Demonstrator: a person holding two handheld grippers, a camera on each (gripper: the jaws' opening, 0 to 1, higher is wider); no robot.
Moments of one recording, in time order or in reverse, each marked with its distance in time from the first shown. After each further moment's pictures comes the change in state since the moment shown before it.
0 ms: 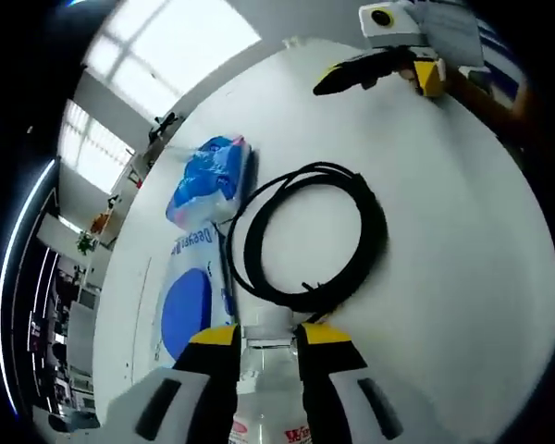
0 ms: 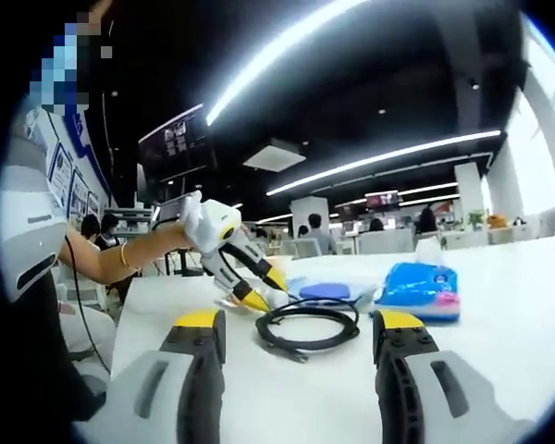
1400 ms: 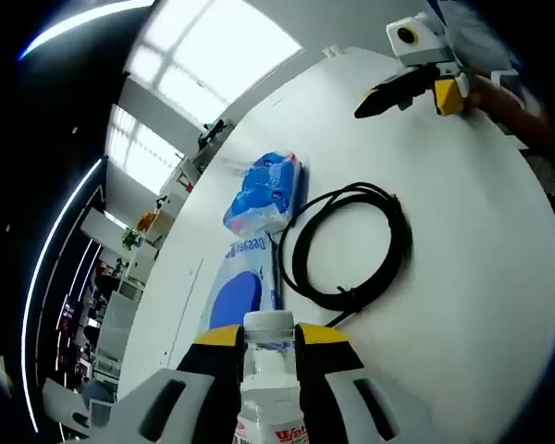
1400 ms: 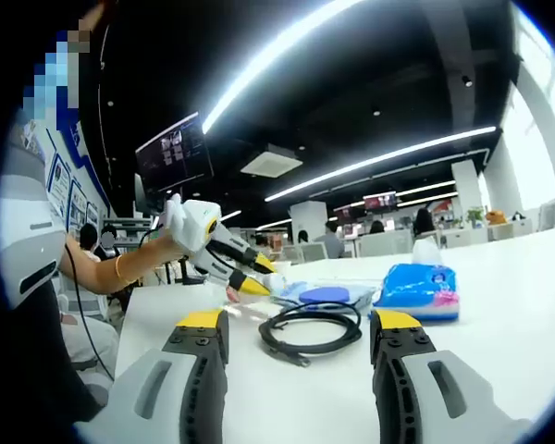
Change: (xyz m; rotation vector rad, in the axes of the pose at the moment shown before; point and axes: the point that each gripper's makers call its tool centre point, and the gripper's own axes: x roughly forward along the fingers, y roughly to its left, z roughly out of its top) left arm -0.041 0.033 0.005 -0.099 -0.060 0.245; right arm -0.002 -0.004 0.005 0.036 -0.027 -0.008
